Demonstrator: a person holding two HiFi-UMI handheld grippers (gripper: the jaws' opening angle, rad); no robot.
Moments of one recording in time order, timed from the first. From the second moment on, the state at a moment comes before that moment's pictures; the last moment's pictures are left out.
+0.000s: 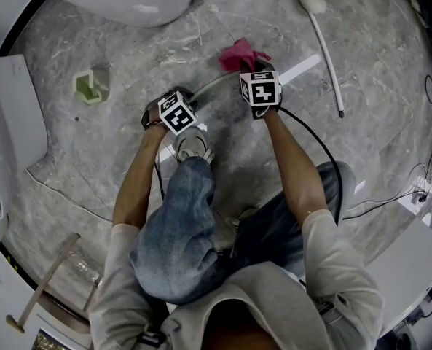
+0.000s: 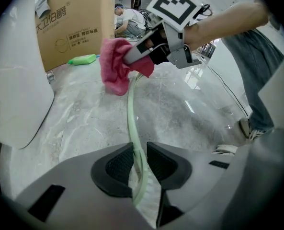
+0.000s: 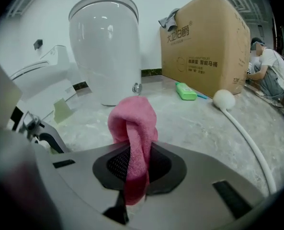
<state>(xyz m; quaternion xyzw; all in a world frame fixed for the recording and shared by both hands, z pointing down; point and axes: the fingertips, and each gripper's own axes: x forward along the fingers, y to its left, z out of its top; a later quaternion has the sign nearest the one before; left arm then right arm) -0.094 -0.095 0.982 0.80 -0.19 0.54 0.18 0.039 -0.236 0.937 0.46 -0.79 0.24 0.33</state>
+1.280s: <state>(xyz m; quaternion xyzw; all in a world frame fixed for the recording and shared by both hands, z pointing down) -0.096 -0.094 0.983 0.79 -0.19 0.55 0.18 -0.011 -0.176 0.983 0.38 -0.80 0.27 0.39</state>
